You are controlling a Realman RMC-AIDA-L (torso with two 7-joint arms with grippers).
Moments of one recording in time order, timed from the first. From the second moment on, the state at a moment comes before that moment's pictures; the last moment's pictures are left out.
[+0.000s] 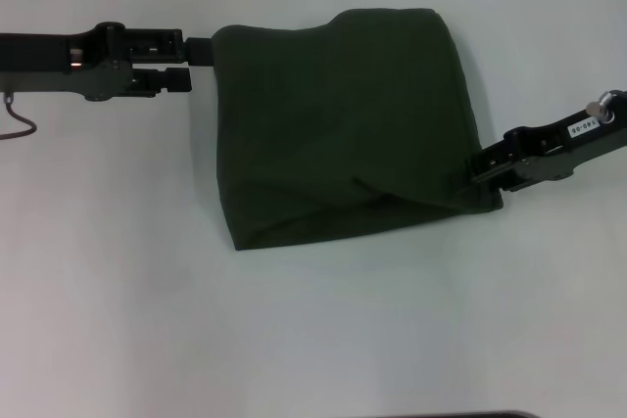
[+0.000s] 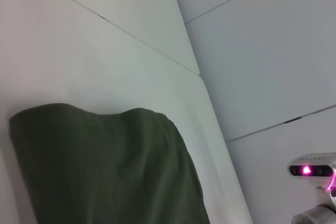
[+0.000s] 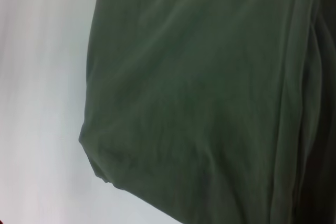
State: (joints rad) left arm -0.65 -1.98 0.60 0.67 2.14 1.70 -2.40; right arm 0.70 1.97 -0.78 -0.62 -2.43 -1.63 2.52
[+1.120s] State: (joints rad) left arm -0.65 -1.98 0.60 0.67 2.14 1.70 -2.41; right arm 0.70 1.91 -0.74 -0.64 -2.43 -1.68 2.57
